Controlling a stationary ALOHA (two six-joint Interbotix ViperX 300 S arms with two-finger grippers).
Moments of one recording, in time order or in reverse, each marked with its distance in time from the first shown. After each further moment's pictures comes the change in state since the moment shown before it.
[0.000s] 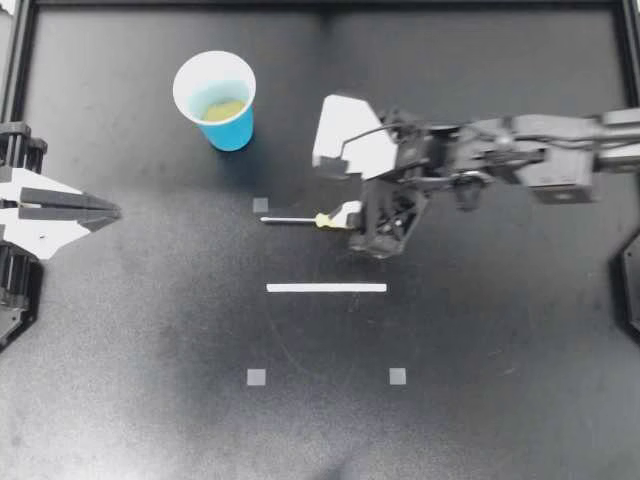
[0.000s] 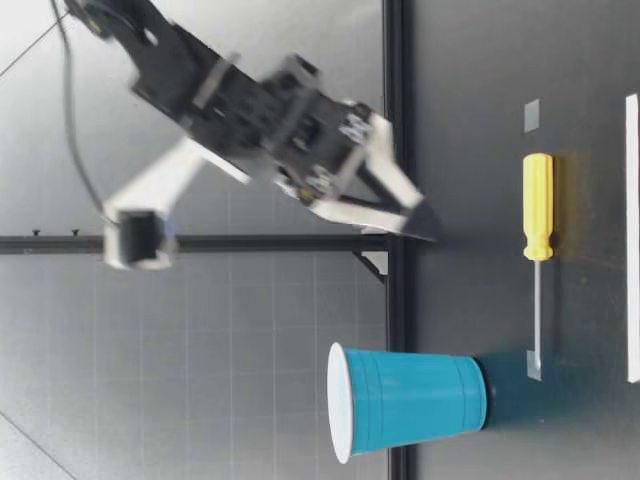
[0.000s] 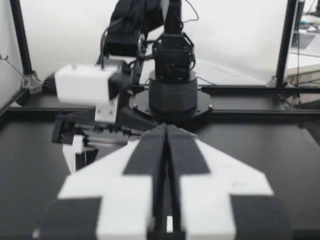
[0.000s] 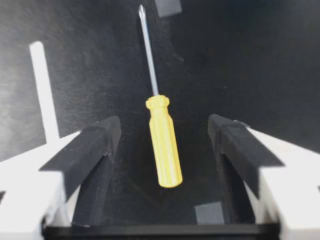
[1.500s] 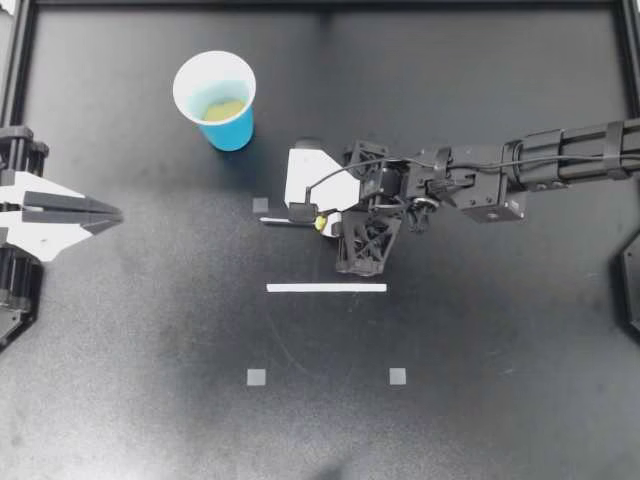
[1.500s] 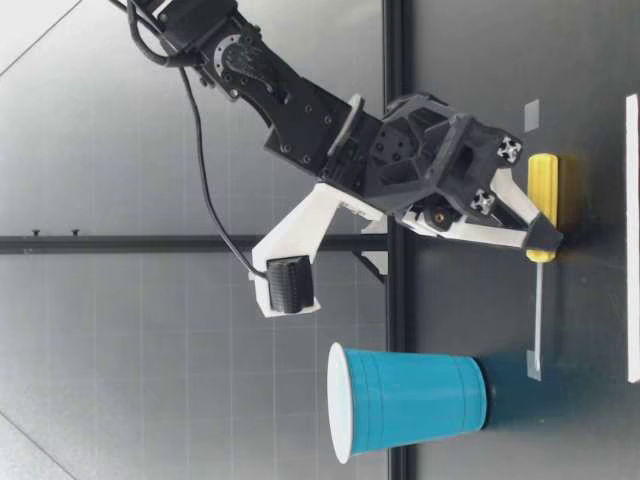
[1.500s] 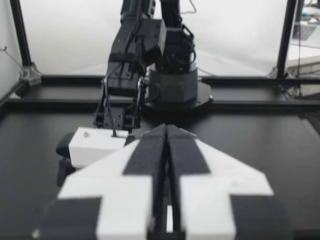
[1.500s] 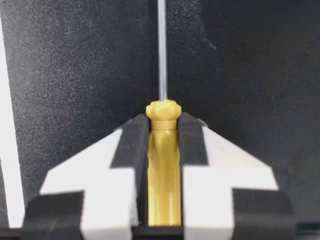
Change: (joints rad) left arm -0.002 0.009 0.021 -0.002 -0.005 0.000; right arm 0.015 0.199 -0.043 -0.002 -0.066 -0.100
